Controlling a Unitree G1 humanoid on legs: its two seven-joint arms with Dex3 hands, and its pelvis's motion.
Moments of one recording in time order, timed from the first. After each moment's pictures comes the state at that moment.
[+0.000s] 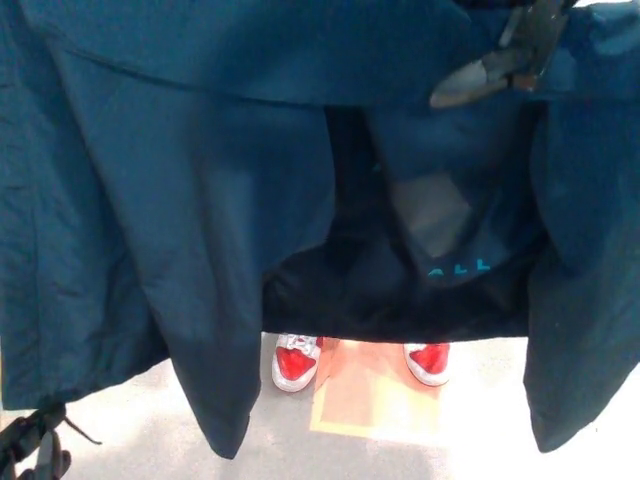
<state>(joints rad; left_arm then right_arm) -0.13 0.39 0.28 1.01 -0.14 -0.24 -0.42 -1.53 -0.49 0.68 0.77 -0.30 0.18 1.27</state>
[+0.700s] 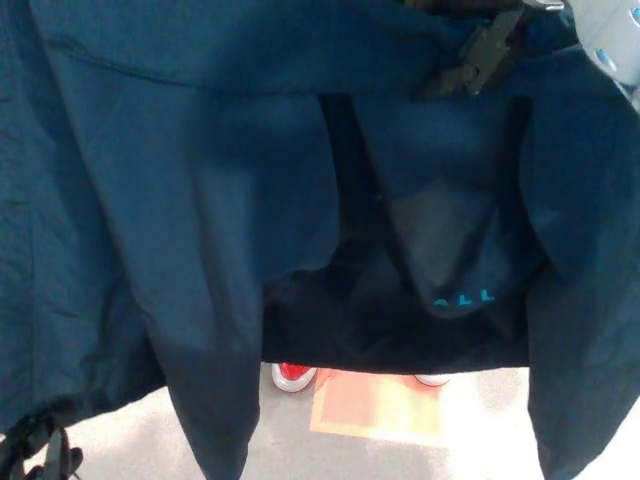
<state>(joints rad) -0.13 0.37 0.28 1.00 -0.14 -0.24 -0.42 -1.44 -0.48 0.70 0.71 -0.41 0.12 0.89</state>
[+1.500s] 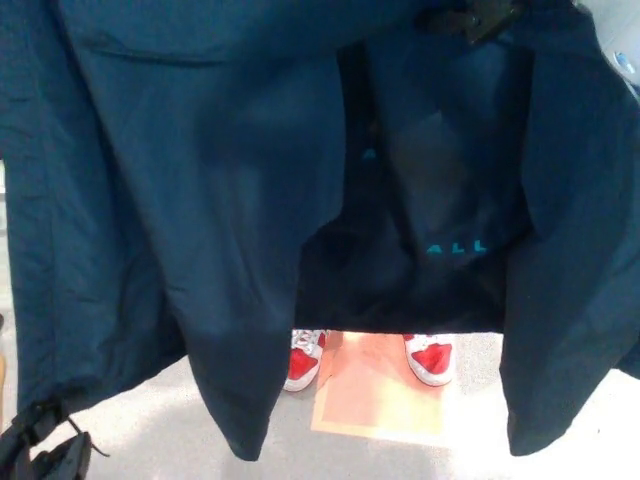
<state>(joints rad) -0.12 0.36 0.28 0.94 -0.14 -0.24 -0.45 -1.44 -0.45 0.61 0.88 -0.42 0.04 0.49</state>
